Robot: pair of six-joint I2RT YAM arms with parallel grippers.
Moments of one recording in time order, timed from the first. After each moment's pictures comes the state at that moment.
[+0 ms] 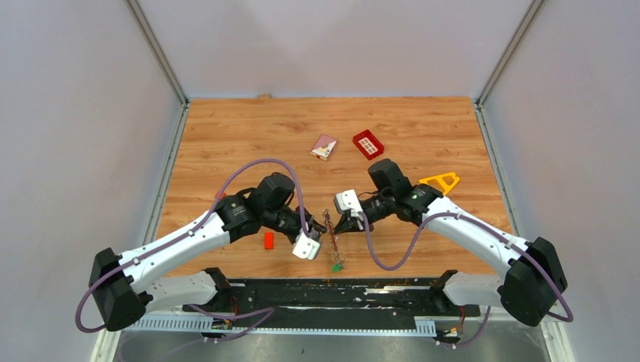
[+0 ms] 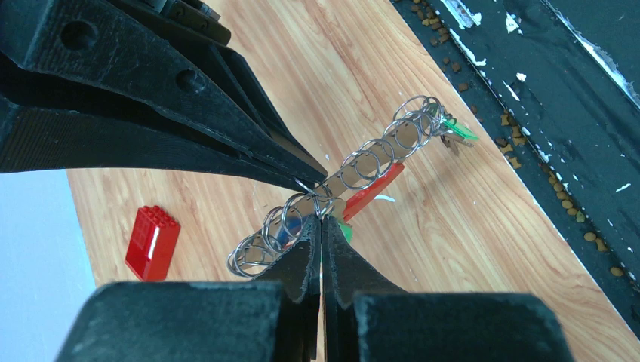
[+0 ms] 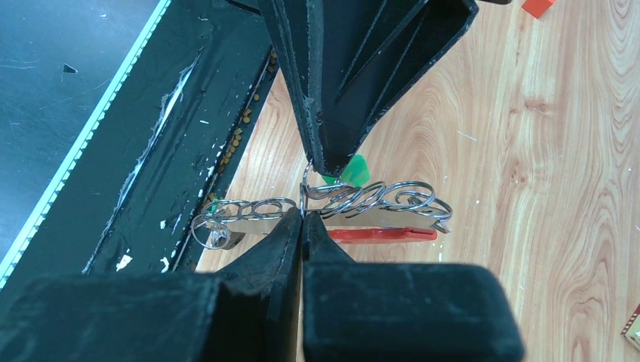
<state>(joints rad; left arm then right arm) -0.89 1.08 0.88 -0.54 0.66 1.20 0.72 1.24 0.89 -0.46 -0.96 -0.85</state>
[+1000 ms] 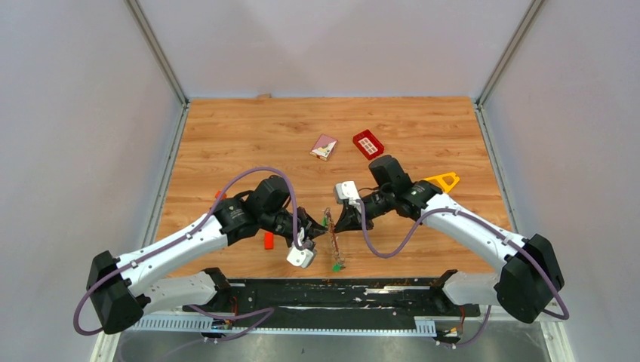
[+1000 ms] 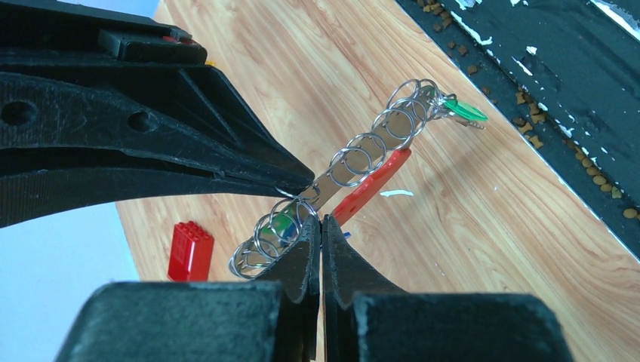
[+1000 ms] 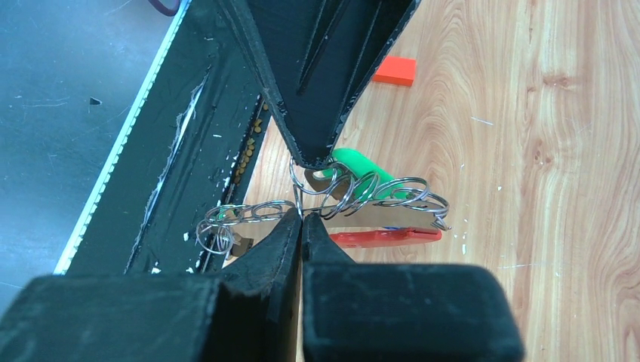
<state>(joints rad) -0.89 1.06 0.84 -0.53 0.67 1.36 0.68 1.26 0.91 -0.45 -0.99 -0.73</state>
